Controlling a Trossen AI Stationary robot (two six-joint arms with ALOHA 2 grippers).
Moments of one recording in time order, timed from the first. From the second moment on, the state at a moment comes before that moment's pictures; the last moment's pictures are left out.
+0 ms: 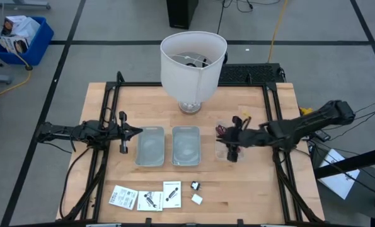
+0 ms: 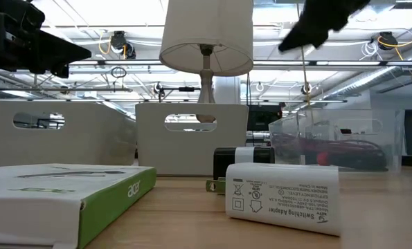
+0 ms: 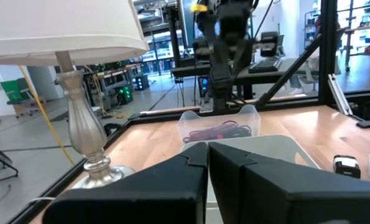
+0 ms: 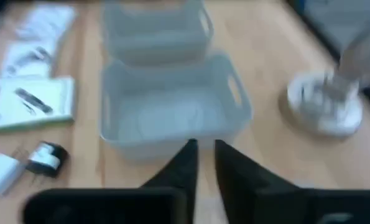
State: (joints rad) left arm -0.10 0.01 0.01 0.06 -0.19 0.15; right arm 0.27 1.12 0.83 -0.37 0.41 0.25
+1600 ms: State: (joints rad) left arm -0.34 1.13 0.50 0.36 -0.39 0.12; right arm 0.05 0.57 0.02 0.57 0.10 -0.09
